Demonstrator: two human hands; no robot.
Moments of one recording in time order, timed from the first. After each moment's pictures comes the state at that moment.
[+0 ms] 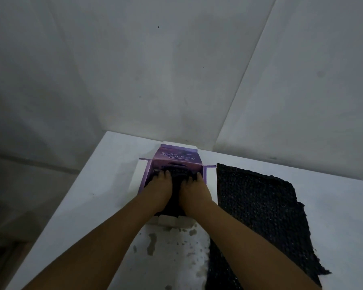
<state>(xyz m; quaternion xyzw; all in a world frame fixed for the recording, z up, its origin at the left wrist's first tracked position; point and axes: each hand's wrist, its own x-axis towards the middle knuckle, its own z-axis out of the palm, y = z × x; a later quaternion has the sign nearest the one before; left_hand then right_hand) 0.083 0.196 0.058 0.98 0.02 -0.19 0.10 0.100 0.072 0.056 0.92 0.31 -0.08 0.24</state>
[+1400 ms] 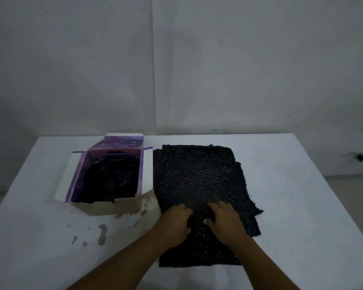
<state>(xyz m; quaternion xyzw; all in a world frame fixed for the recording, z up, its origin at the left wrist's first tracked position) -0.015 0.003 0.000 0.93 -0.22 -0.18 0.24 -0.027 -0.196 -0.011 0.98 0.01 -0.12 -0.16</state>
